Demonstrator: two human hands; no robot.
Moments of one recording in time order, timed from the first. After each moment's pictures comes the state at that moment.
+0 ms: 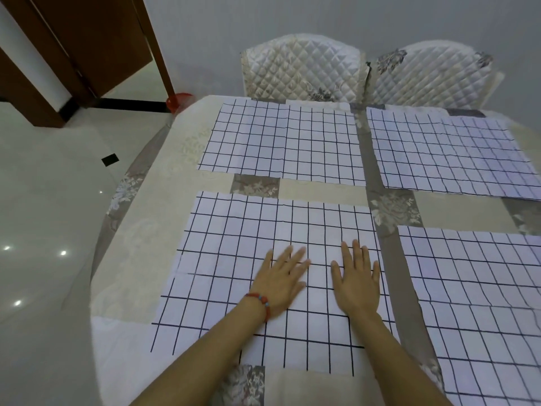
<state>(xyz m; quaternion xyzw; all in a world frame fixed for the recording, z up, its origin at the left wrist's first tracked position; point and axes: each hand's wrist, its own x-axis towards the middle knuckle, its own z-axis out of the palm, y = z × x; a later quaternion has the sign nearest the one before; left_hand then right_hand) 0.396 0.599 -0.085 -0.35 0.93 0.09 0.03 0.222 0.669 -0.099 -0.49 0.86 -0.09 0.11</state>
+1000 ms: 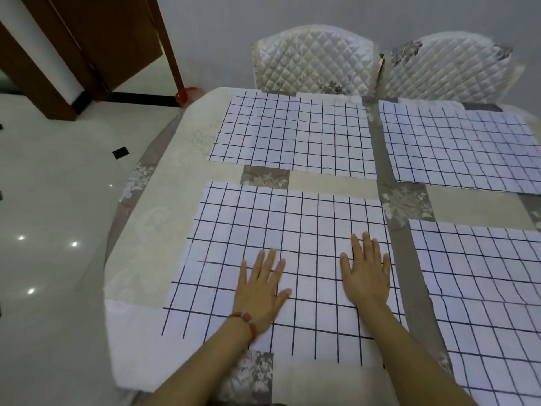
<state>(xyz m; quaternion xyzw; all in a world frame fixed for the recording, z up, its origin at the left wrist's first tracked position) 0.449 0.635 -0.097 -0.49 0.86 0.10 0.03 0.221 0.670 -0.102 -0.49 0.86 -0.08 0.10</state>
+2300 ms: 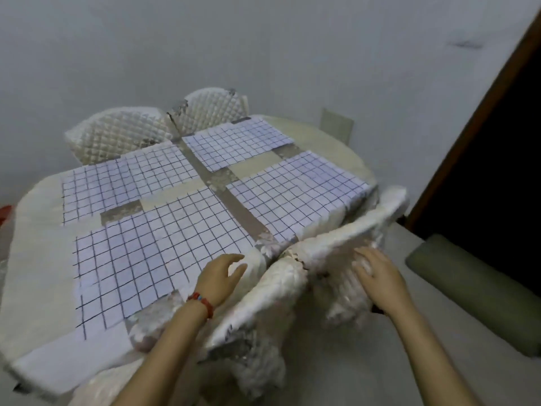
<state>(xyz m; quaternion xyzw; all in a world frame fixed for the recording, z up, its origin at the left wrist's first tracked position) 0.444 0.852 0.064 -0.26 0.91 0.32 -0.08 0.288 1.119 0.070 -0.25 0.91 -0.33 0.04</state>
